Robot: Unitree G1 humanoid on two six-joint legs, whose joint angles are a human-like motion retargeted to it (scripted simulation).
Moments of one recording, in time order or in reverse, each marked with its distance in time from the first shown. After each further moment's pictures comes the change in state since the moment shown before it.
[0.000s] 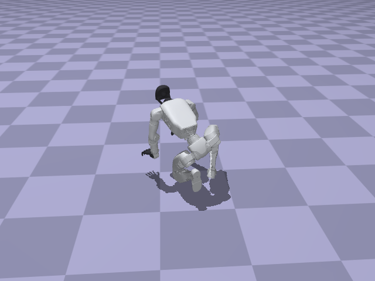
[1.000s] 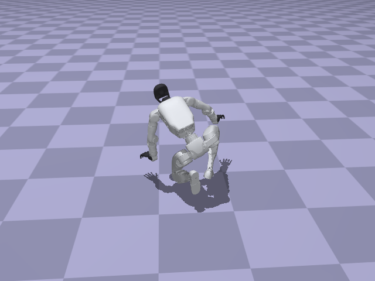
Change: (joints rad) left arm 0.142 0.200 0.058 0.032 -0.031 -0.017 0.041; right arm 0.561 -0.171 -0.508 0.172 0.671 -0.157 -0.082; waist -0.086 -0.173 0.000; left_leg 0.048 0.100 0.039 -0.078 0.108 -0.083; right_leg 0.000 0.083 -0.049 -0.044 0.104 0.000
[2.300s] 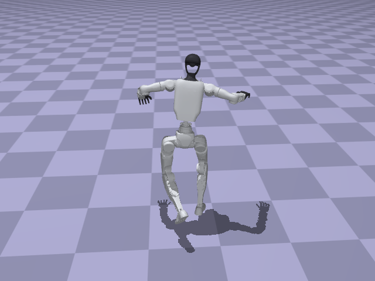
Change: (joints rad) left arm 1.343 0.668 1.029 -1.118 -0.164 -0.286 -1.271; right arm 1.367 -0.374 -1.224 -0.980 -0.298 -0.040 0.662; waist -0.395 -0.076 -0.342; left_leg 1.012 -0.368 0.453 -1.519 0.410 -0.011; right_leg 0.973 0.081 0.421 -1.141 0.169 -0.174
